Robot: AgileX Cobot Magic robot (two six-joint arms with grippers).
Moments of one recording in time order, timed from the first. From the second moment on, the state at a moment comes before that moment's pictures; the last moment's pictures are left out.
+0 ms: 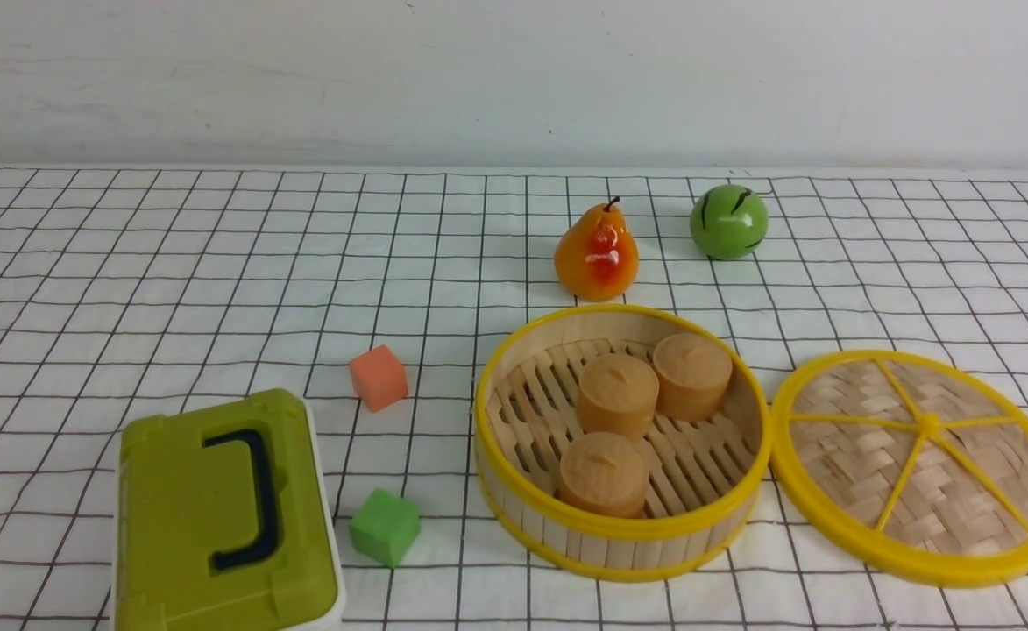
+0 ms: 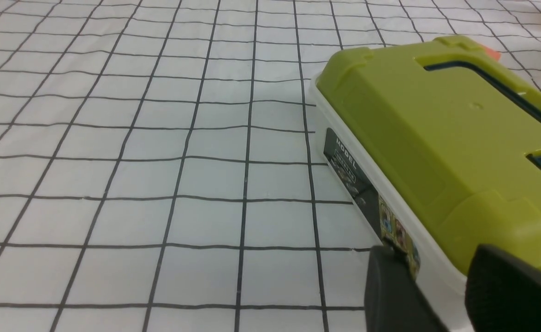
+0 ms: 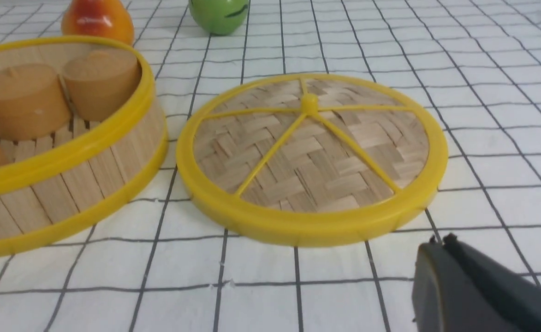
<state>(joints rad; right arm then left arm) -0.01 -0.01 0.03 -0.01 0.33 0.12 0.01 -0.01 0.03 -0.09 0.35 0.03</state>
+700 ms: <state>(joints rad) -0.01 -0.01 0.02 -0.01 0.38 0.12 0.01 -0.01 0.03 -0.09 0.35 0.03</state>
